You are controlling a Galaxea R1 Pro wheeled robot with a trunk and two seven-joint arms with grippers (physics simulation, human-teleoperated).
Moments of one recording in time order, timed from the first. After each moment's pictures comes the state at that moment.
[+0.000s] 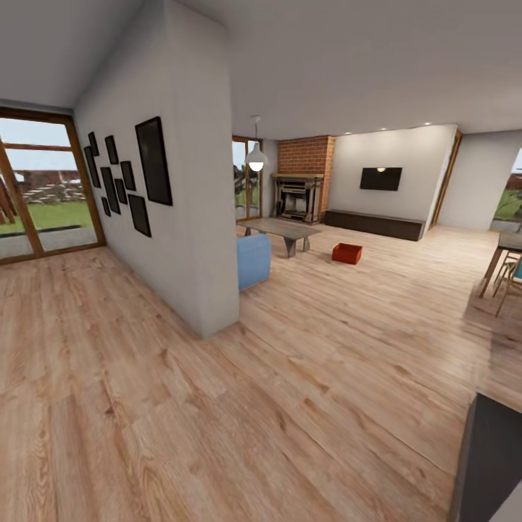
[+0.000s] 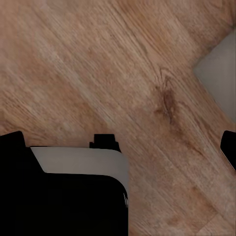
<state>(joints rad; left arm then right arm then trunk) -0.23 0.02 -0.01 0.00 0.15 0.02 0.02 -0.24 0.02 0.56 0.03 -0.51 -0.12 -0.12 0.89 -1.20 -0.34</state>
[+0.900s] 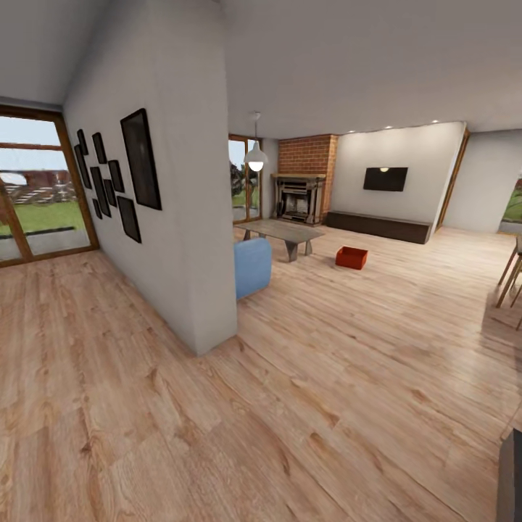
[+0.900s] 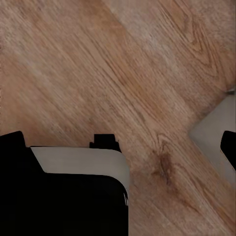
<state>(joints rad) -0.23 0.02 -0.01 0.00 0.15 0.02 0.02 -0.24 0.02 0.56 0.03 -0.51 -0.12 -0.12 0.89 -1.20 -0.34</state>
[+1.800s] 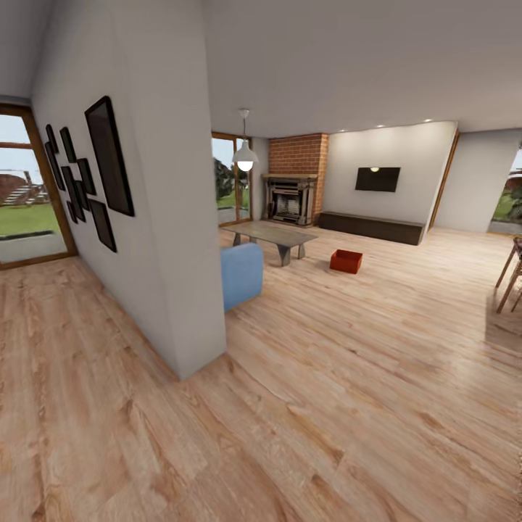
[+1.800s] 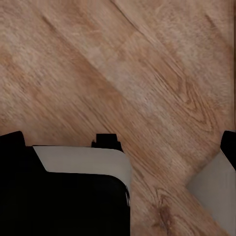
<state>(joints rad) -0.23 0.02 -0.01 0.00 0.15 0.02 0.02 -0.23 0.02 0.56 0.03 -0.51 -0.12 -0.11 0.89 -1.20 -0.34</state>
